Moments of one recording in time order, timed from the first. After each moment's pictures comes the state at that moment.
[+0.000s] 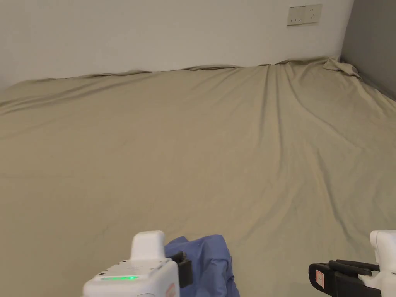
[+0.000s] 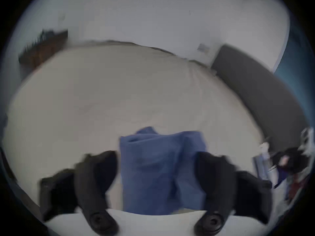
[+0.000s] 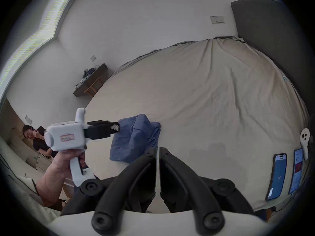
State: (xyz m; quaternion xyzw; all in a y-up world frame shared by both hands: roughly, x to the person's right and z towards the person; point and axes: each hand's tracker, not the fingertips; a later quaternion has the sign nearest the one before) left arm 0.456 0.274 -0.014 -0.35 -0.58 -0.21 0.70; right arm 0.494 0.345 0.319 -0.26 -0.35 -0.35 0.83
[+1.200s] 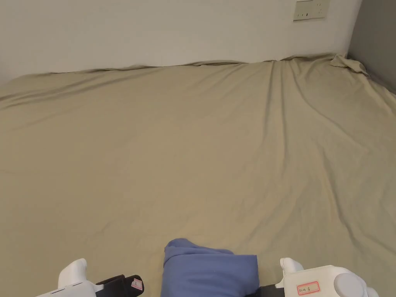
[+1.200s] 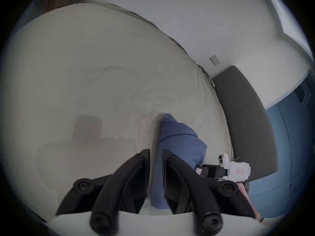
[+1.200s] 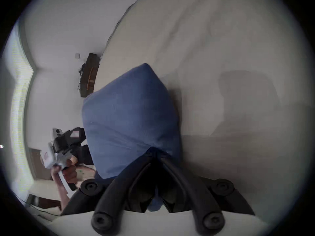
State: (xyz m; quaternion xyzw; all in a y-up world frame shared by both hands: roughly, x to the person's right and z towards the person) left arm 0.400 0.250 -0.143 -0.54 -0.56 0.00 0.63; right arm 0.579 0.155 0.242 -0.31 -0.22 -0.58 0.72
